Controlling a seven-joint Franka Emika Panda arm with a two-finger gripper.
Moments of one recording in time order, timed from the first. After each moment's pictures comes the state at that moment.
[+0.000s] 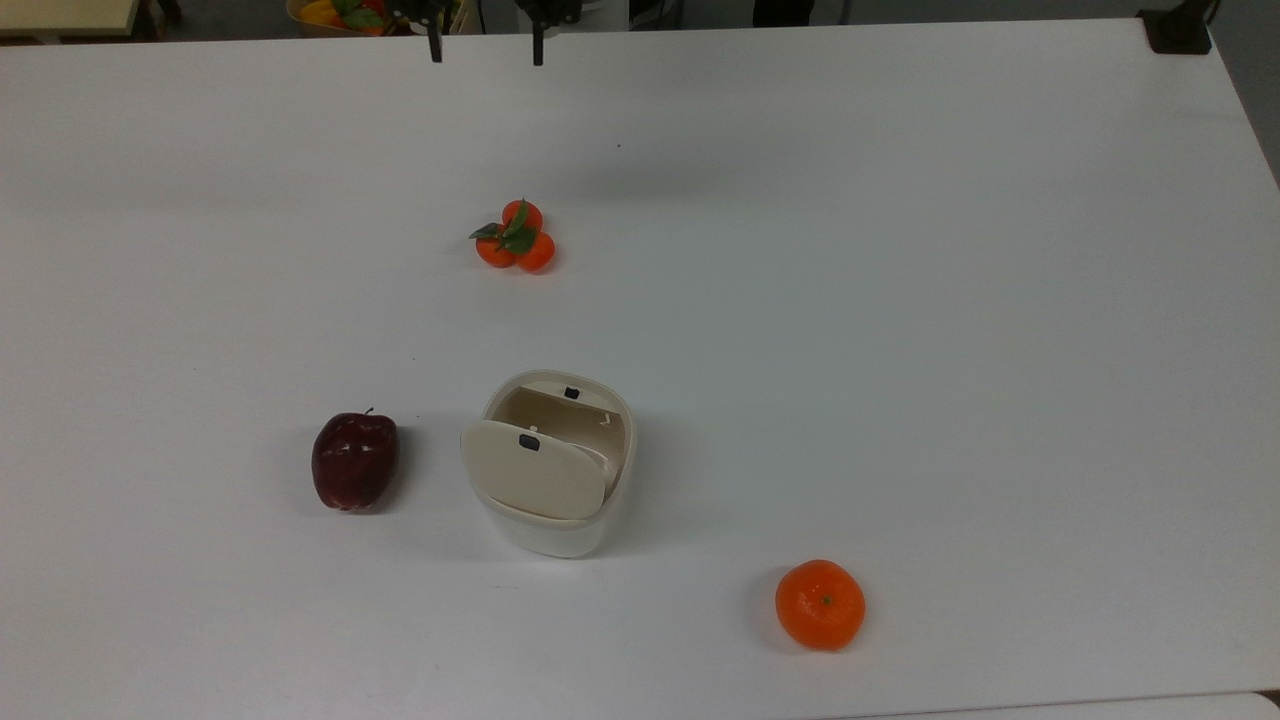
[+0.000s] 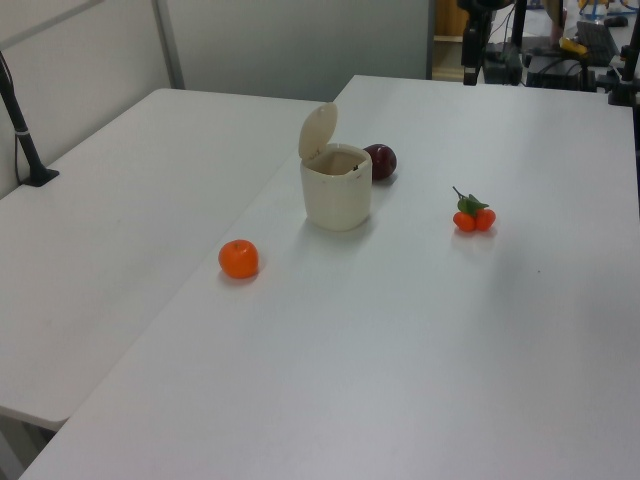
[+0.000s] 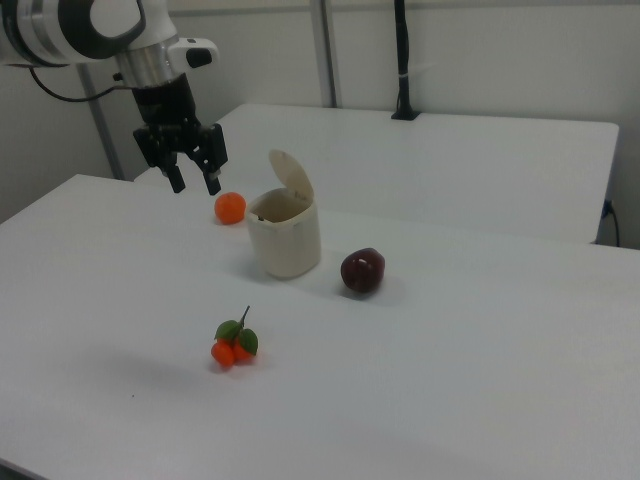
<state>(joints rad) 0.09 0.09 -0.02 -1.50 -0.09 1.61 -0.05</state>
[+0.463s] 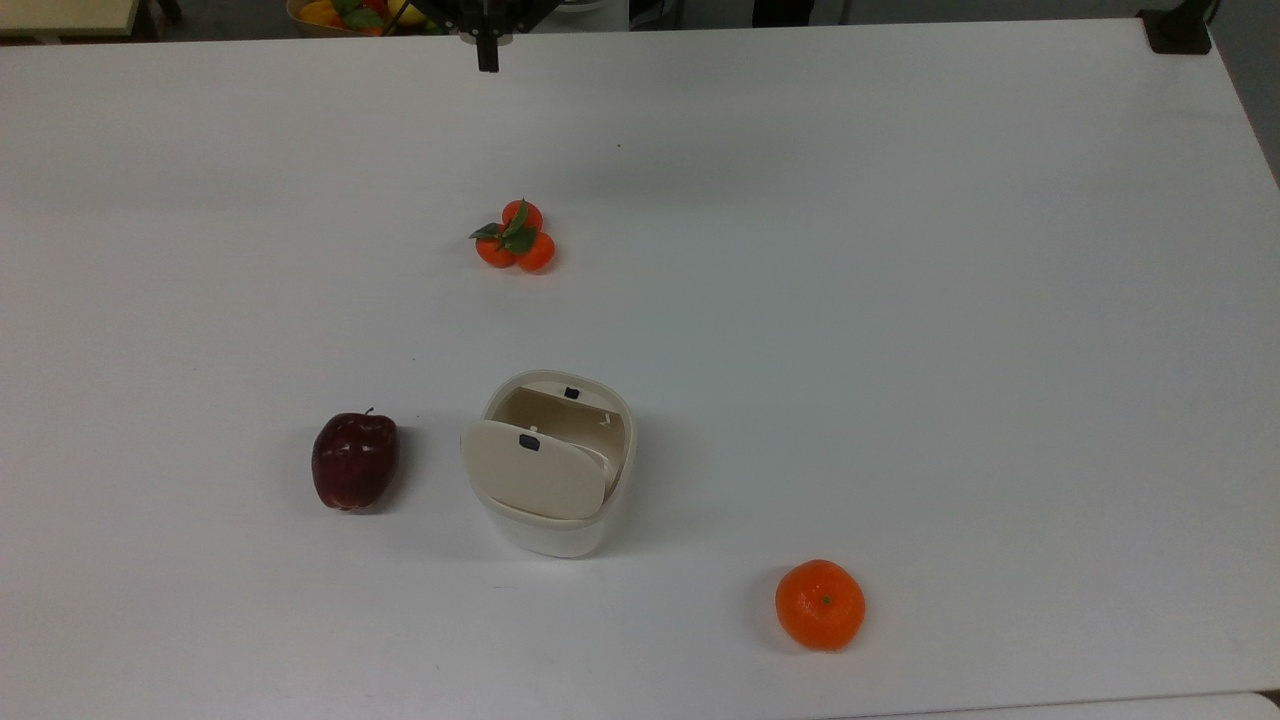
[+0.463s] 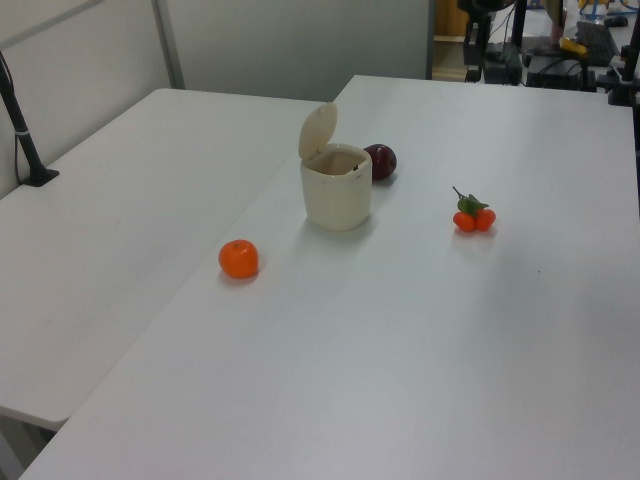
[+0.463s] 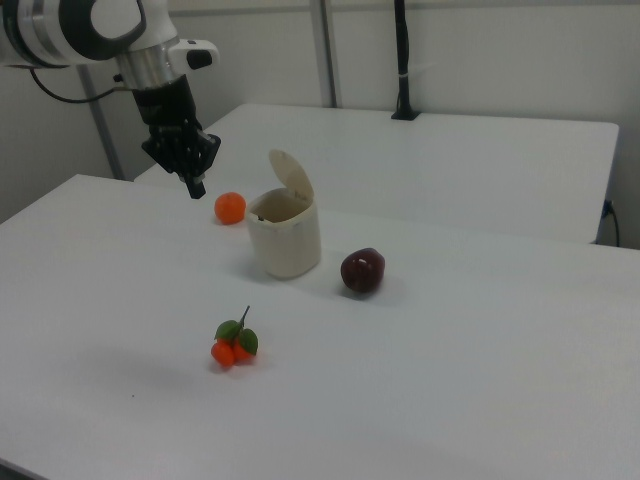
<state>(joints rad) 0.09 0.09 -0.02 -1.51 -0.09 1.61 -0.05</state>
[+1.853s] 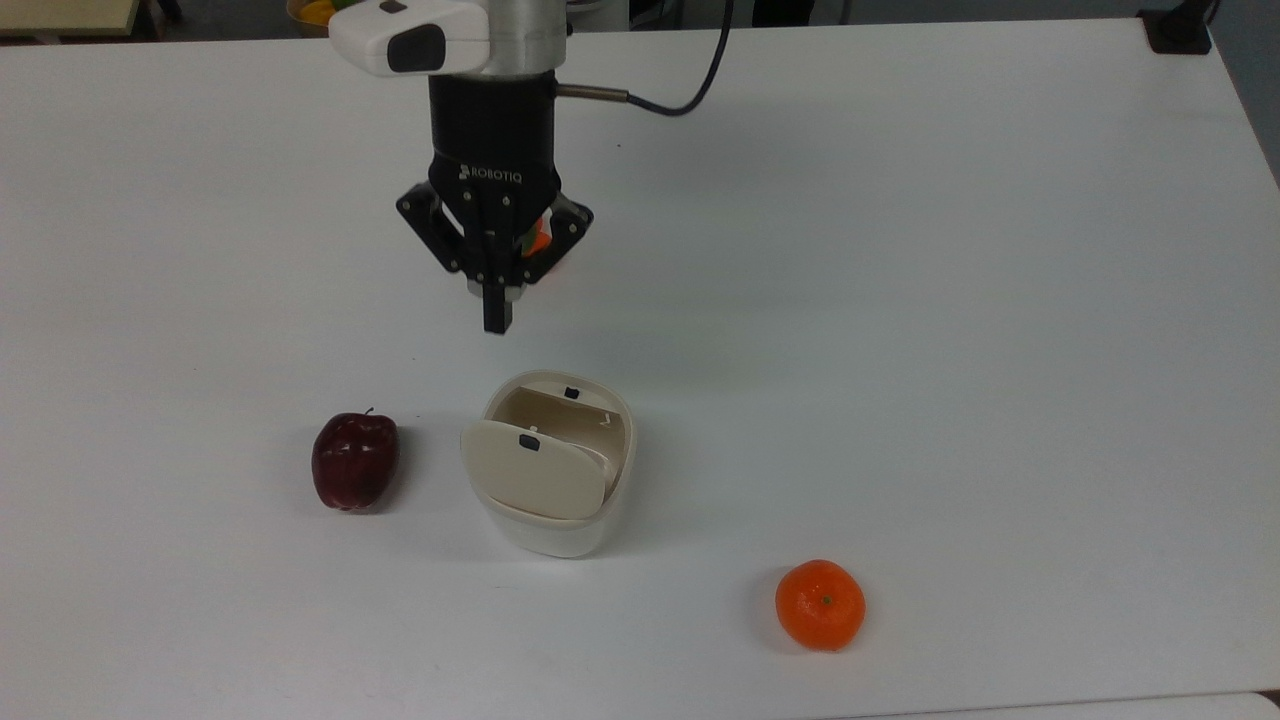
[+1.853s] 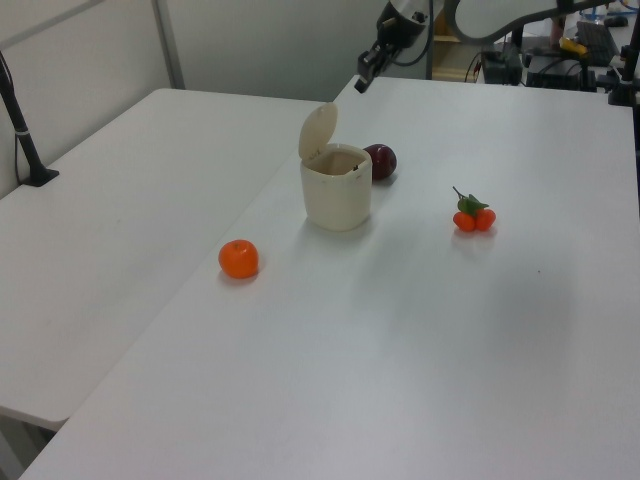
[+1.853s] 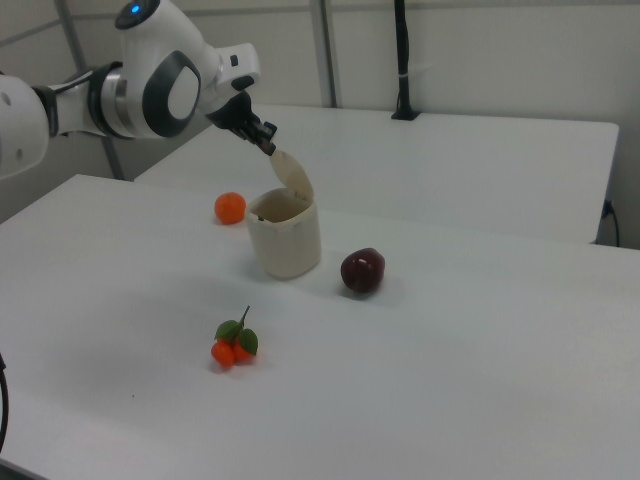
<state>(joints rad) 0.09 0.32 -0.02 -1.51 -0.09 2.45 0.28</state>
